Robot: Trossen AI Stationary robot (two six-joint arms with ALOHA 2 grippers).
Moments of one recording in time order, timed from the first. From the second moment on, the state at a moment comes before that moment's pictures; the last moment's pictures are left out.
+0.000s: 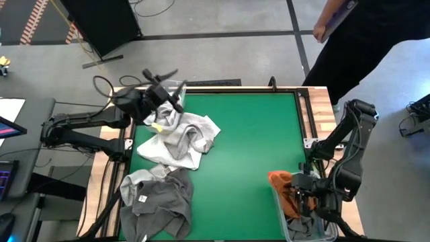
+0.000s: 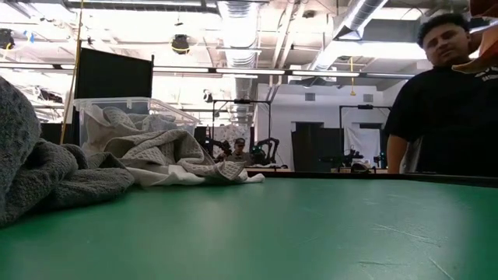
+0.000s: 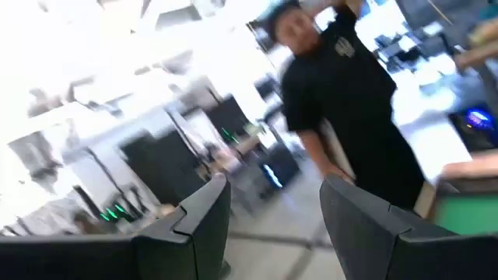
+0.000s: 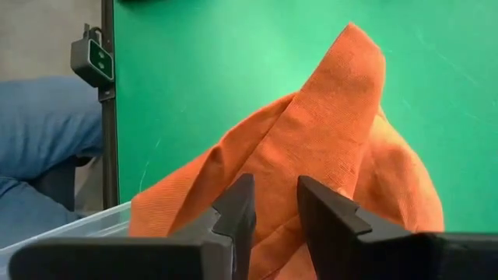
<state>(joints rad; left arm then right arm) 0.17 1.04 1.00 0.37 -0.61 0.74 1.11 1.25 1.05 -1.02 0.66 1.25</state>
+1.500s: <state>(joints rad) 0.04 0.92 1.00 -0.04 -0.60 0.54 1.07 1.25 1.05 -1.01 0.66 1.25</state>
